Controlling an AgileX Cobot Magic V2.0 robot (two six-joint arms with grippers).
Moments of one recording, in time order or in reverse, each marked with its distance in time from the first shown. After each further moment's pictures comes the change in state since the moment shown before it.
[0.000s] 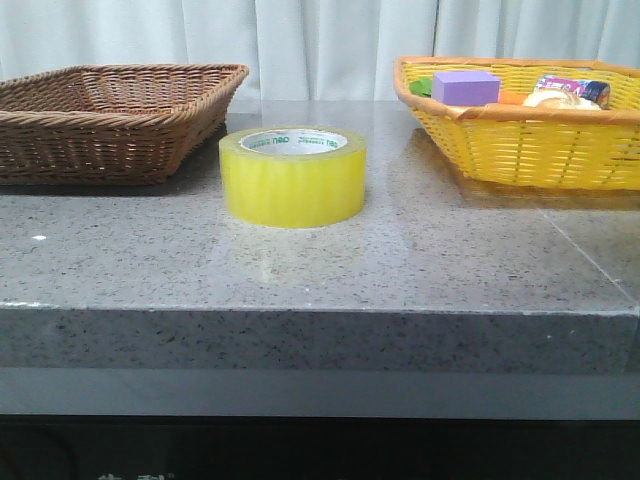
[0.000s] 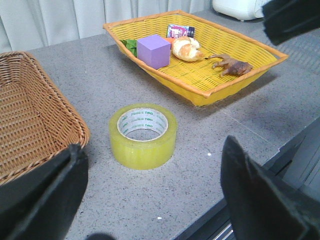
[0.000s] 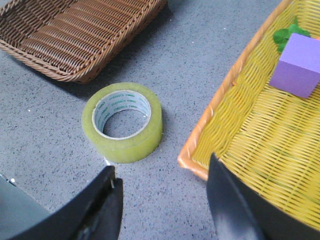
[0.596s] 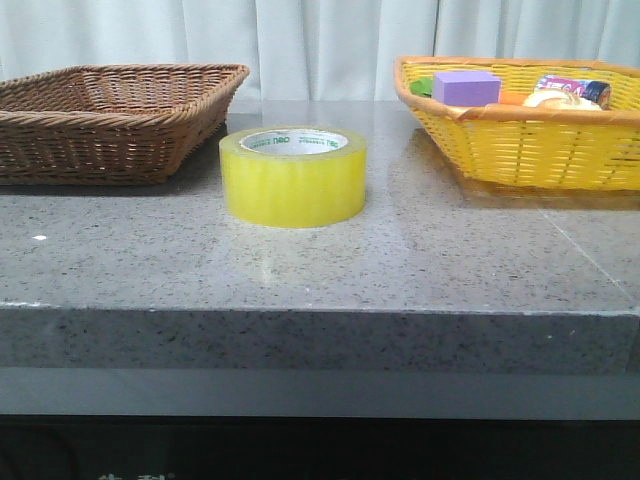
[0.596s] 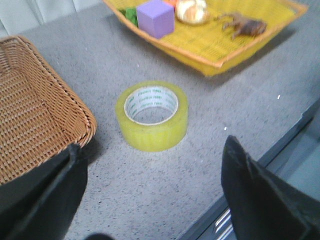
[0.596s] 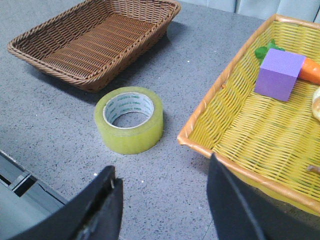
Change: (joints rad) left arm 0.000 0.211 -0.171 0.025 0.150 0.112; right arm 0.000 -0.291 0.202 0.002 -0.054 0.000
